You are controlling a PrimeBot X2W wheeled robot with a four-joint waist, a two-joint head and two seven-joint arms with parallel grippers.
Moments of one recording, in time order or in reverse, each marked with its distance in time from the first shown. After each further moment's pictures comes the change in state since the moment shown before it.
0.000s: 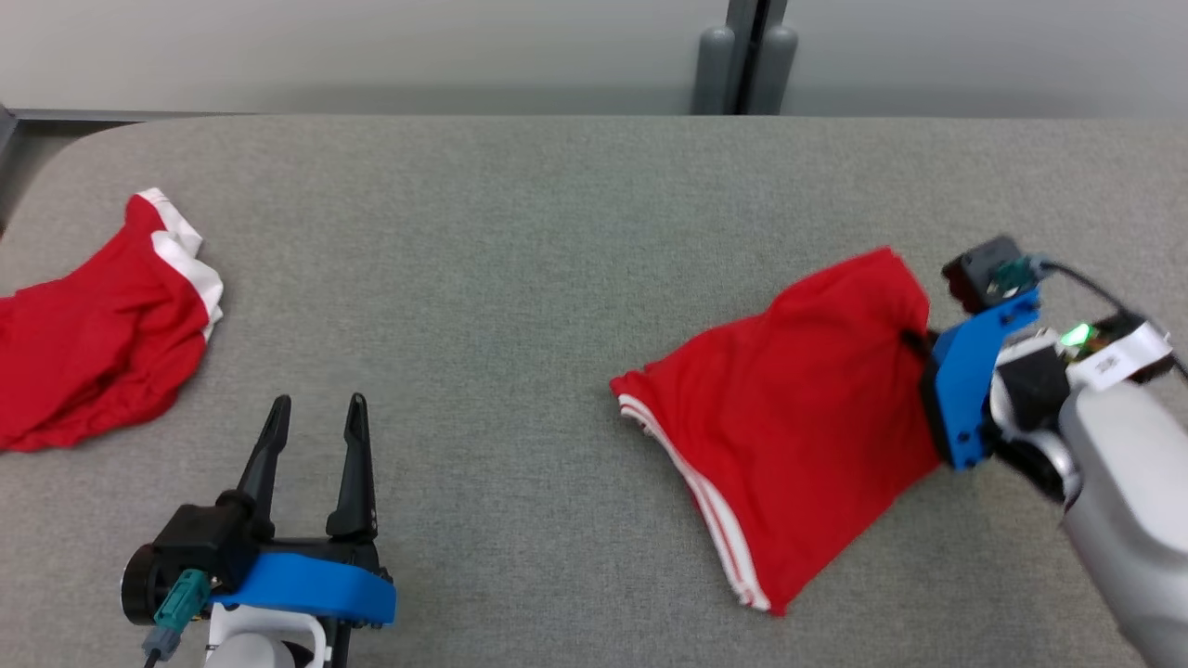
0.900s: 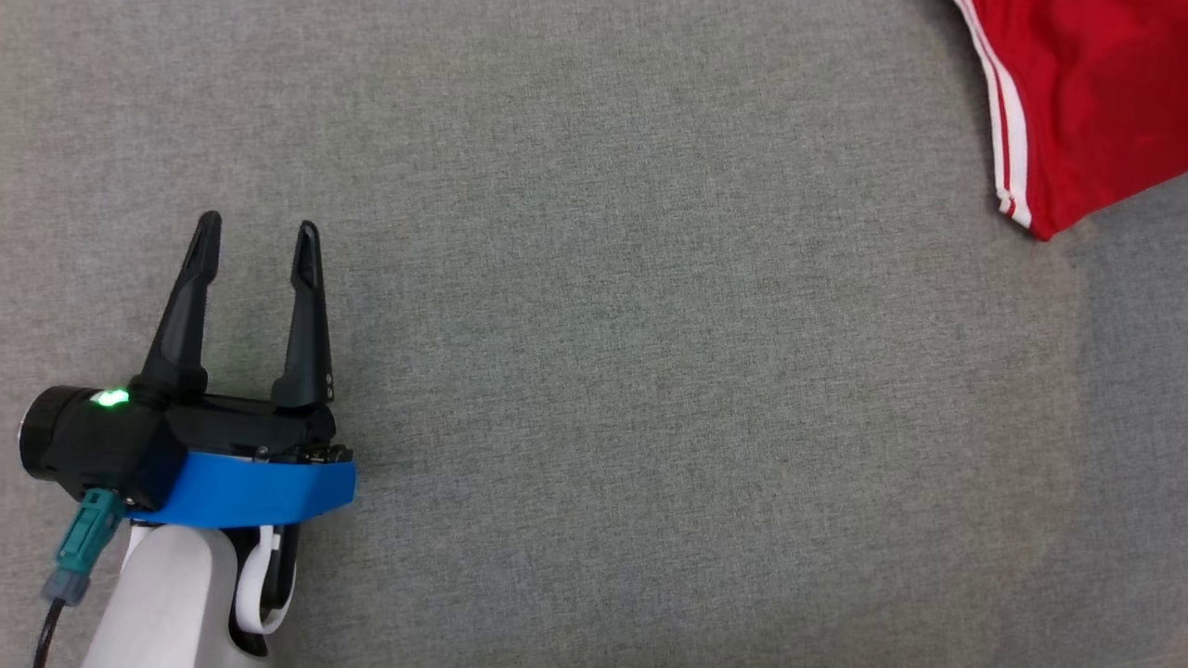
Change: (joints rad) left arm -0.159 0.062 0.023 -0.224 0.061 -0.012 0.005; right arm -0.445 -0.286 -0.192 0.096 -0.170 0.000 -0.176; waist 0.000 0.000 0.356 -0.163
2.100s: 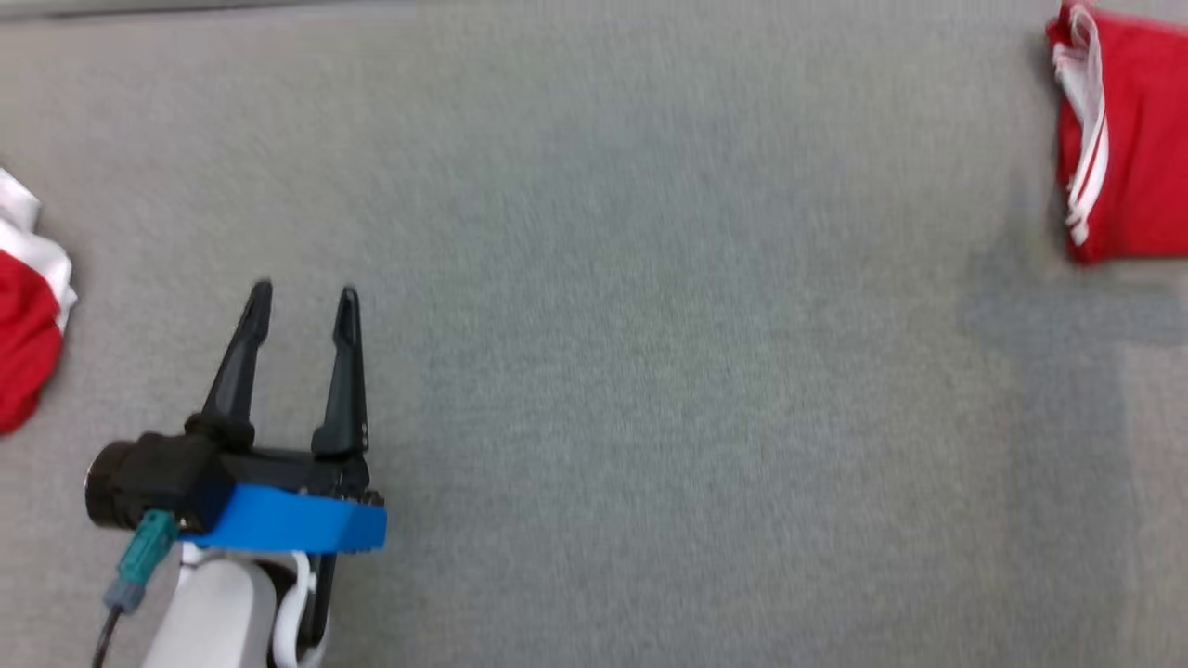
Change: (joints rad) left arm 0.035 -0.026 -0.029 0.087 -0.030 0.002 -0.003; right arm 0.199 0.161 -0.184 -0.086 -0.127 0.000 -0.127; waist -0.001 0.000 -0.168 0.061
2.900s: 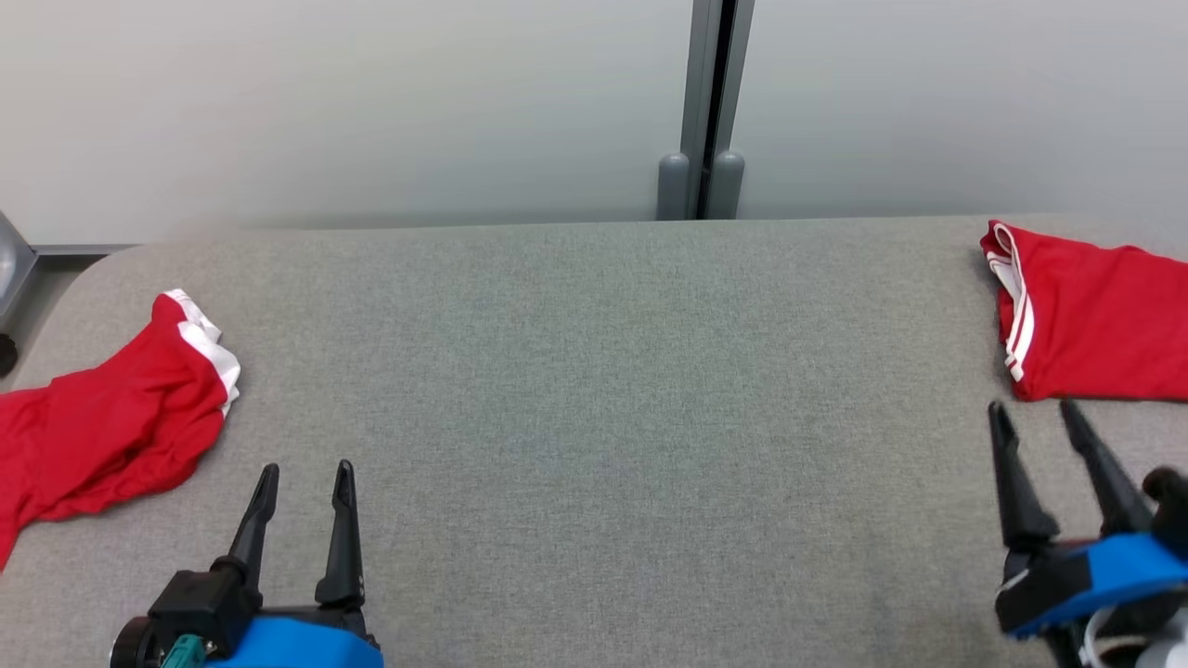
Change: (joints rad) left arm 0.227 -0.025 0.028 0.113 -0.016 0.030 -0.004; right arm 0.783 0.331 -0.084 -0.462 0.239 0.000 -0.246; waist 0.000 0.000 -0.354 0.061
